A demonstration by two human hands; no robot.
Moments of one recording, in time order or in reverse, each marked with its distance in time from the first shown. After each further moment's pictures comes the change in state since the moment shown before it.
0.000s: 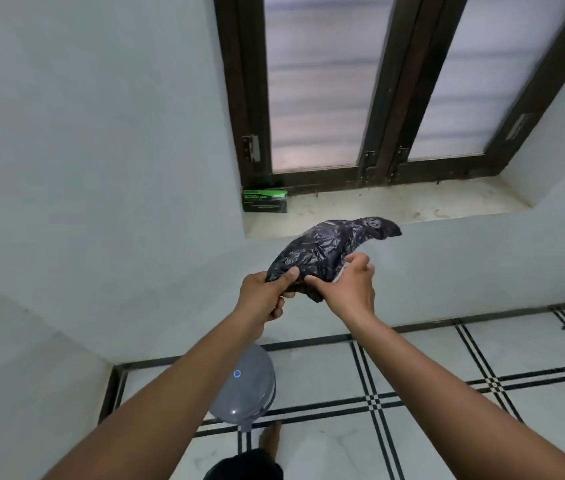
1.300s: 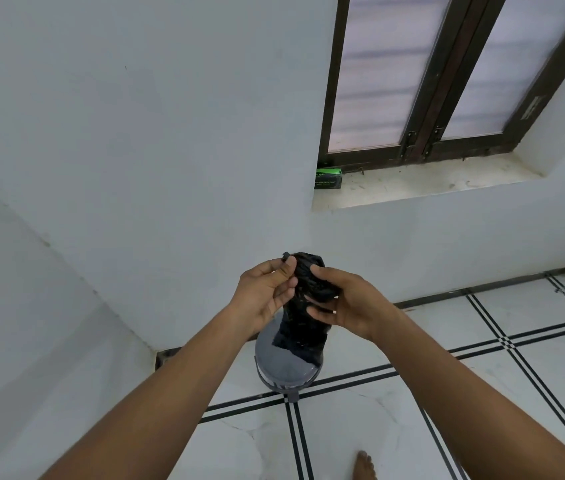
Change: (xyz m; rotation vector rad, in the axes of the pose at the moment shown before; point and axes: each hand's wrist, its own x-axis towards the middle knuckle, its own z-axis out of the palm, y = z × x) left_hand -0.095 -0.014 -0.242 -0.344 -0.211 -0.074; right_hand -0.210 -0.116 0.109 0.954 -0.624 0.382
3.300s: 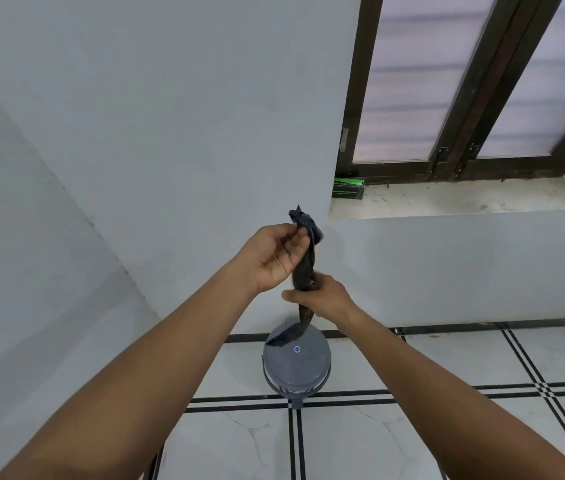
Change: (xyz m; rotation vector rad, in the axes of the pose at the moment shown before) left_hand -0.015 0.048 0.064 -0.413 -0.077 -0.021; right_hand 0.032 0.006 -0.002 -0.878 0.062 -0.257
